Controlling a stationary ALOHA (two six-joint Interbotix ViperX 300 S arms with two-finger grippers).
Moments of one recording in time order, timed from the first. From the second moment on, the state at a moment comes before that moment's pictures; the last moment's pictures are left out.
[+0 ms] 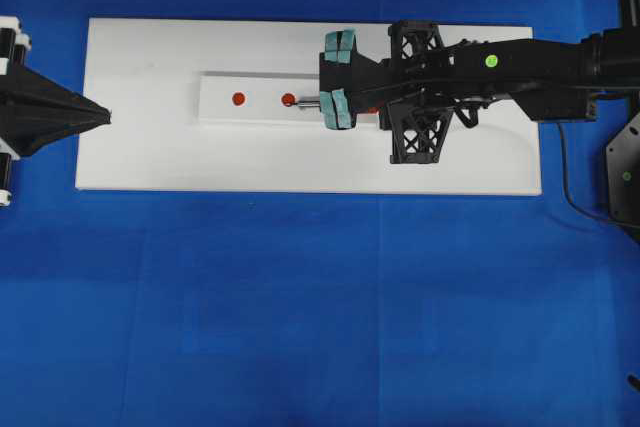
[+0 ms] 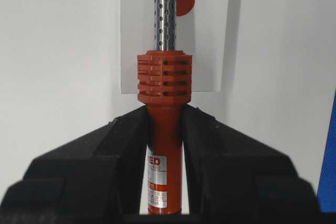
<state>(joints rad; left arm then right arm) -0.01 -0.98 1.21 0.00 -0.26 -0.04 -0.15 0.07 0.51 -0.22 0.62 0.14</state>
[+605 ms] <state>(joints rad) -0.01 -0.98 1.21 0.00 -0.26 -0.04 -0.15 -0.01 0.48 -0.22 0.70 0.14</state>
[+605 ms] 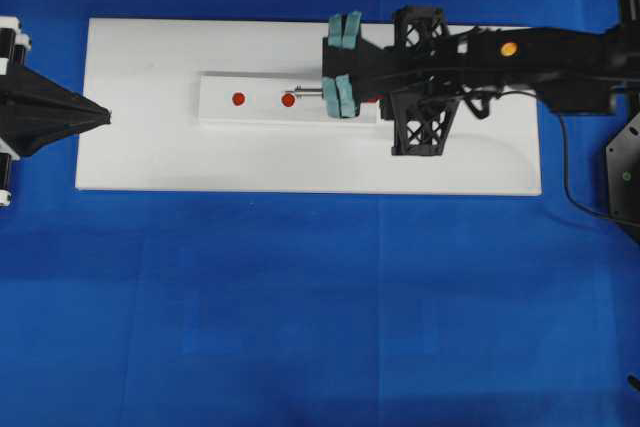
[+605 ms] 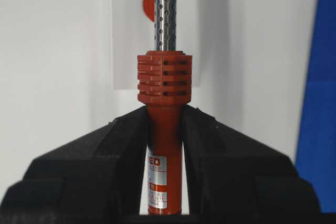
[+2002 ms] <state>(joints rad) -0.01 -0.98 1.22 0.00 -0.26 -0.04 -0.15 -0.25 0.59 -0.23 0.83 0.14</state>
